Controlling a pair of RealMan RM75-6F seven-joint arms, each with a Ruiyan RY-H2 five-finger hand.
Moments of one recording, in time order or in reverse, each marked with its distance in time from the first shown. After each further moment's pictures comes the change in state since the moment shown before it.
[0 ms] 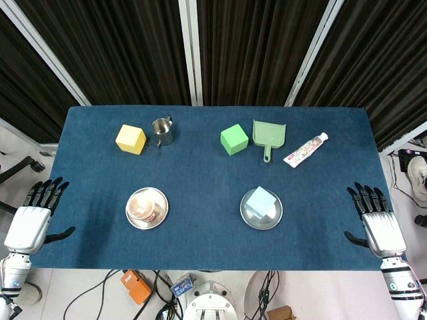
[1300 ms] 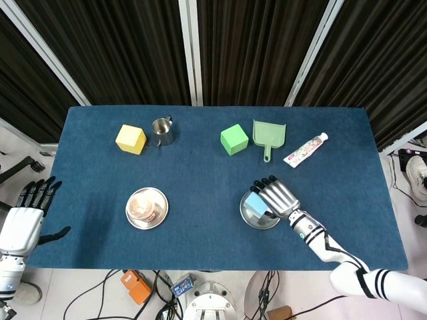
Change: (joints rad) left arm 0.019 0.016 0.000 0.002 0.007 0.040 -0.039; right arm 0.505 -0.291 0.104 0.096 0.095 -0.523 -0.264
